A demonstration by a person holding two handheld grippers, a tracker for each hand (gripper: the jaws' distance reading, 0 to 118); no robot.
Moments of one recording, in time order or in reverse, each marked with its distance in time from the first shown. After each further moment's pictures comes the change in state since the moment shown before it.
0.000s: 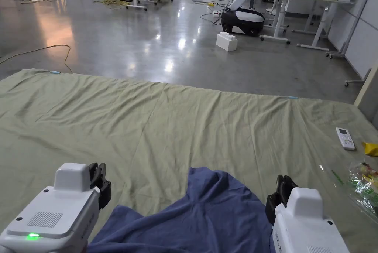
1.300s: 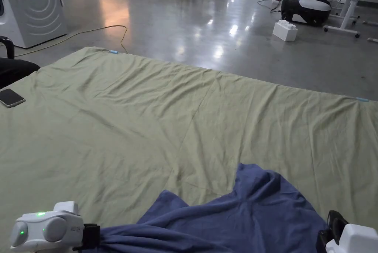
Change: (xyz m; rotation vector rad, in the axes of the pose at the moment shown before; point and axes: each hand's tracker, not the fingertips) left arm -0.154 -0.152 -0.064 -0.877 0.236 0.305; right arm -0.012 -0.049 -0.020 -0.150 0.063 0.098
